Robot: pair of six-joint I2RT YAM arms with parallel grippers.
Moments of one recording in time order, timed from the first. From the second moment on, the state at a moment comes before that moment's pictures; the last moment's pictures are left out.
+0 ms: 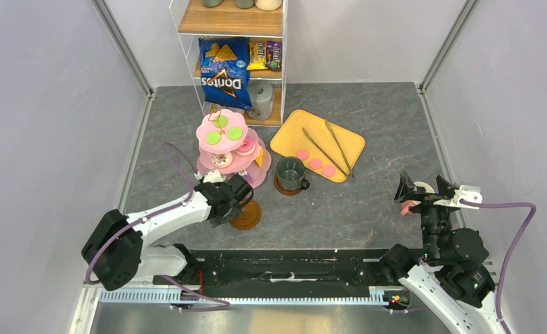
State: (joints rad) left arm -0.77 1.25 0.68 -0.80 -0.46 -1.23; right arm 0.69 0.02 0.63 -0.41 0.78 -0.04
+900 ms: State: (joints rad) left arm -0.83 1.39 0.71 -0.57 -0.30 -1.17; right arm 0.69 0.02 0.63 -0.41 0.77 -0.04
